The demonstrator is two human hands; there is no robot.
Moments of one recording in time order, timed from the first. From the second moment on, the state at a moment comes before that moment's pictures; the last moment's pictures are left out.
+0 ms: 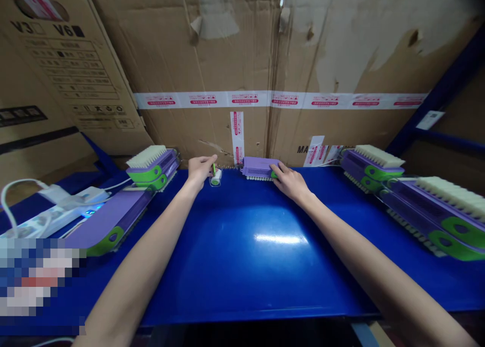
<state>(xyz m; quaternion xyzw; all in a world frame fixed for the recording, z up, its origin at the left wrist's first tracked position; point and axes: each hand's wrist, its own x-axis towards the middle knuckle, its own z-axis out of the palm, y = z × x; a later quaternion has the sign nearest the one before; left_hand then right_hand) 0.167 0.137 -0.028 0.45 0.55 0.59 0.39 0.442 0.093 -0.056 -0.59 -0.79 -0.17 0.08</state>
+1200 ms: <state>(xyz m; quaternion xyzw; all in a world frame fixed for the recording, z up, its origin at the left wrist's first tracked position) 0.212 0.123 -0.029 0.48 0.49 0.48 0.55 0.456 0.077 -0.076 -0.53 -0.80 -0.20 0.19</state>
